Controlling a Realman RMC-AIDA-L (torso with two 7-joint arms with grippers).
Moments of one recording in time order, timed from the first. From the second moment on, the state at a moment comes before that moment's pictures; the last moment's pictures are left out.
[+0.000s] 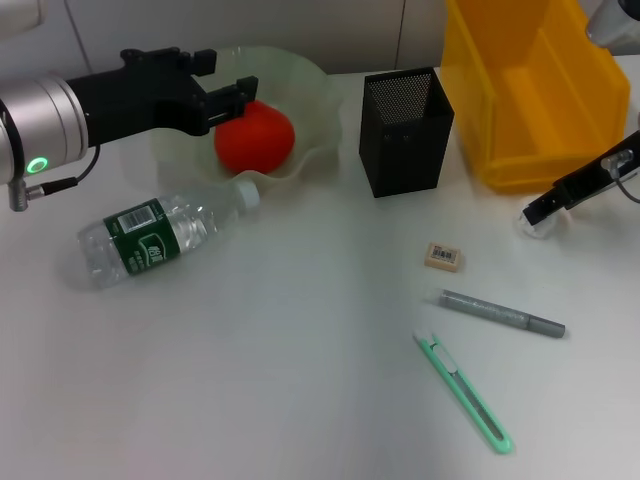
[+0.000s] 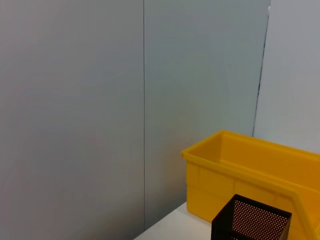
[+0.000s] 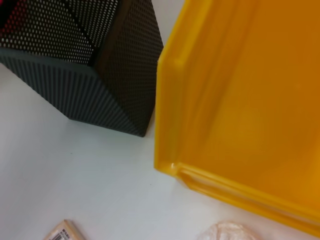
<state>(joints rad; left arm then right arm) -0.40 -2.07 1.41 1.24 1.78 0.88 -1.90 0.86 1.91 -0.77 -0.62 -2.81 -1.29 2.36</state>
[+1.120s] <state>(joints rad) -0.40 -2.07 1.40 1.24 1.78 0.88 -1.90 0.88 1.91 -0.80 -0.62 -2.78 -1.30 2.34</state>
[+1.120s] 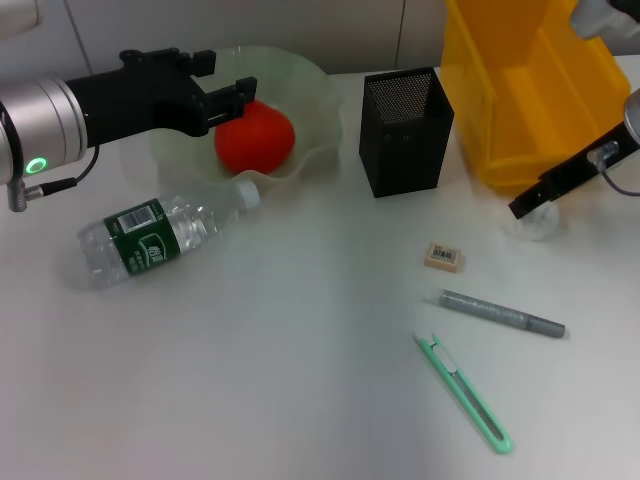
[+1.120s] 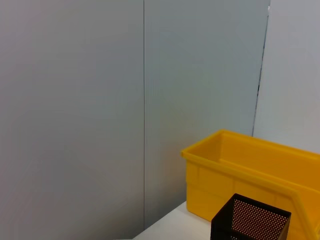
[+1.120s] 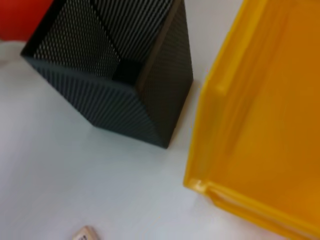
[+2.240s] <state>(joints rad) -0.40 -2.07 1.40 1.24 1.78 0.88 -1.90 0.89 1.92 -0.82 -0.58 -2.82 -1.24 2.36</state>
